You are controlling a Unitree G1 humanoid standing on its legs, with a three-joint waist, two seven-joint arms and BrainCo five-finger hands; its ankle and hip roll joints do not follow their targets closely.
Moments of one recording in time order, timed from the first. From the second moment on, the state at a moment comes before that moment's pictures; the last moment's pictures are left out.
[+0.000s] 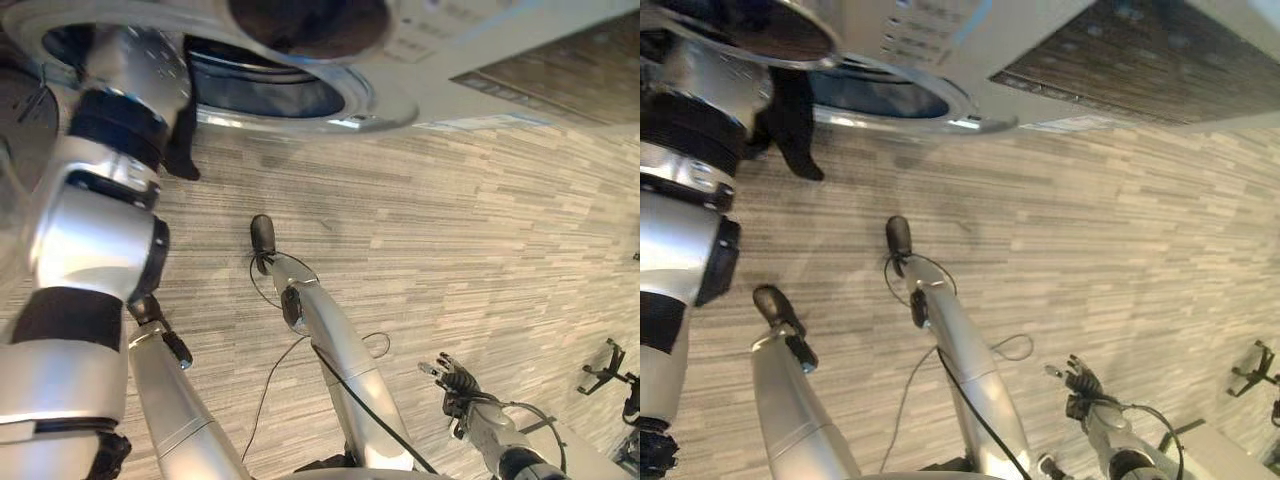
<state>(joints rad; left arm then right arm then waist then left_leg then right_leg) -1.64 0.52 -0.53 1.22 -1.24 -0.28 0.31 -0.10 -0.37 0.29 1.00 0.59 -0.17 0.05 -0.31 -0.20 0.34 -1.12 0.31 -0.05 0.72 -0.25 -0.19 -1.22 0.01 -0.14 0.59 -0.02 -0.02</state>
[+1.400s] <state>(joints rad) -1.32 0.40 -0.56 1.14 -0.50 -0.16 0.35 -0.09 -0.40 0.41 0.91 0.51 -0.26 0.06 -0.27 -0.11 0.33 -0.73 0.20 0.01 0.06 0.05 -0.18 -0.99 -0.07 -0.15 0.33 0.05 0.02</state>
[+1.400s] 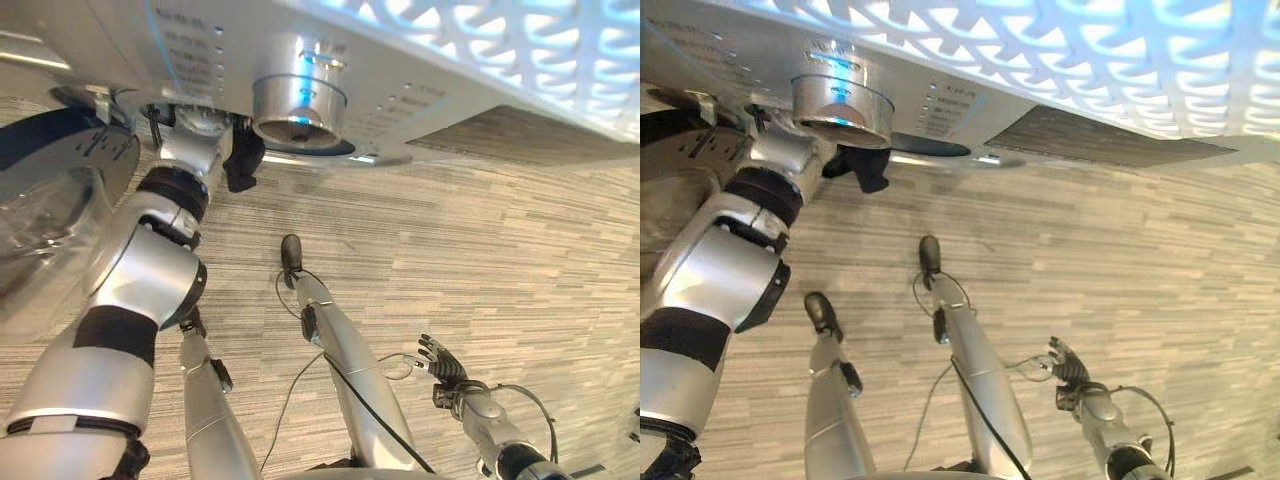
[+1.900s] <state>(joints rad) -0.50 0.34 -0.36 0.46 -0.67 -0.26 0.27 -0.07 -0.40 0.24 0.97 0.50 -0.26 0.01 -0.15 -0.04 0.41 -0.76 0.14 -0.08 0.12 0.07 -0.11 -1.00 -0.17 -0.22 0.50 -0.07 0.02</state>
